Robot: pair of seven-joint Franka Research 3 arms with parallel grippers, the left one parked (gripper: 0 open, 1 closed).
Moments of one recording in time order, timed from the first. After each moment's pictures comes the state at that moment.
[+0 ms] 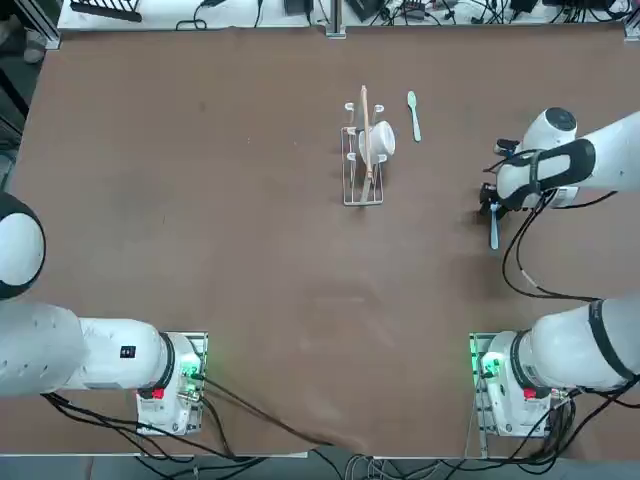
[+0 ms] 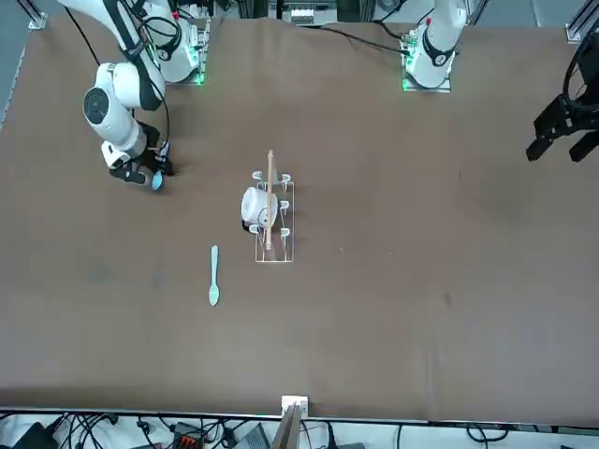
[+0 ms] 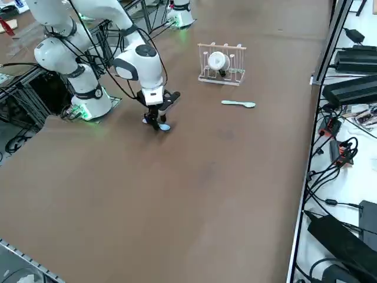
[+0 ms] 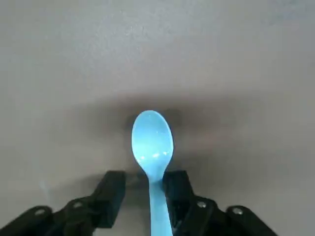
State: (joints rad) arm -0.05 0.11 0.03 -2.72 -0.02 2.74 0.20
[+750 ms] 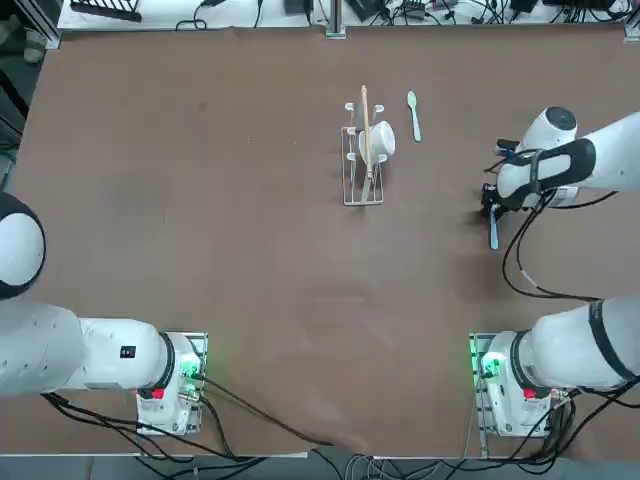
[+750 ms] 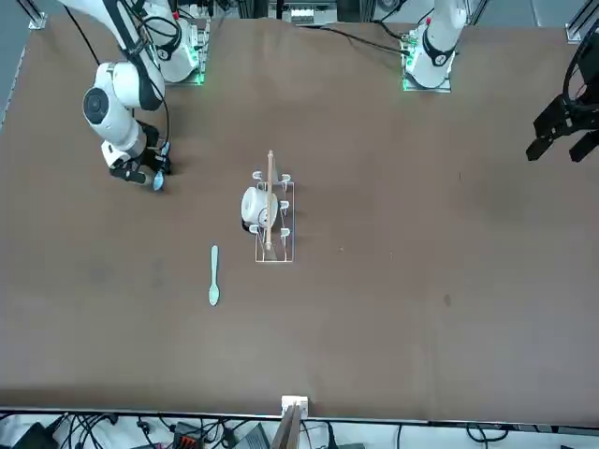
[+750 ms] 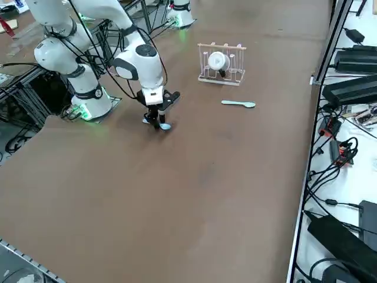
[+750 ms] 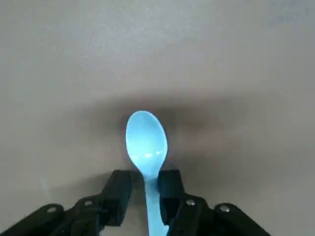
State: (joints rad) arm -0.05 0.10 0.03 -2.72 -0.02 2.74 0.19
